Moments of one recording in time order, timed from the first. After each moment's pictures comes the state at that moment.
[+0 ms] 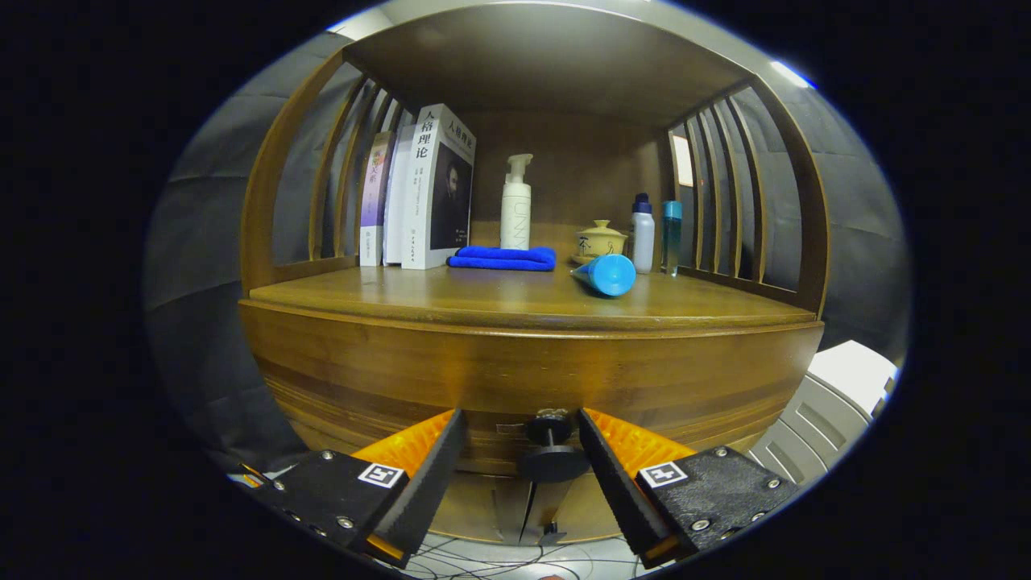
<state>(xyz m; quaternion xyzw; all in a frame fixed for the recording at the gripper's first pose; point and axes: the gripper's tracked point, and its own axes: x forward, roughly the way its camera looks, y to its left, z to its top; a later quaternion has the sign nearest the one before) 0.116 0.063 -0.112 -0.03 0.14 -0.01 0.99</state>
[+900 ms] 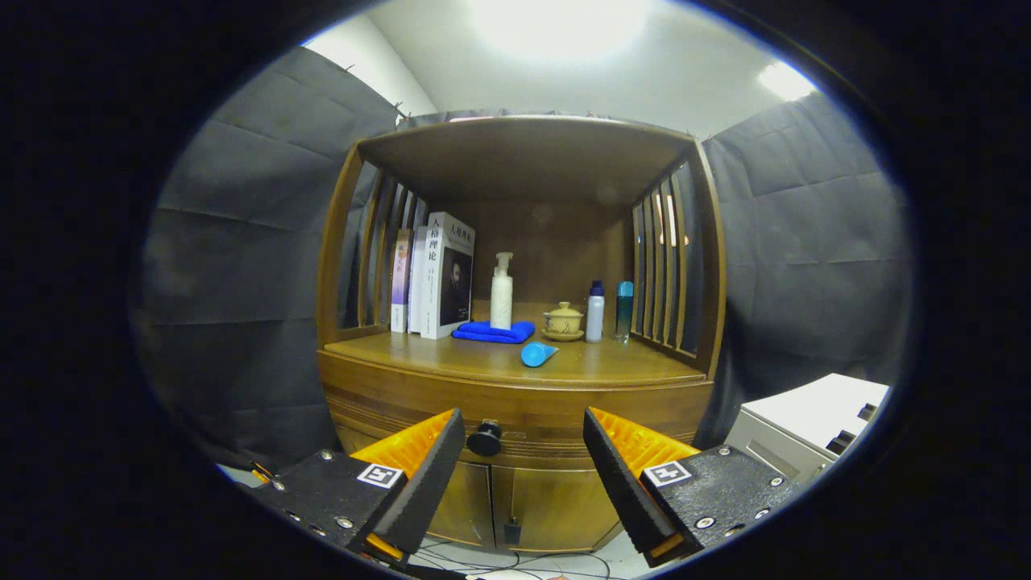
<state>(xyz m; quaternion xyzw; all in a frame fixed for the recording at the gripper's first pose) -0.016 -0.006 0.003 -0.04 0.02 0.03 1.00</state>
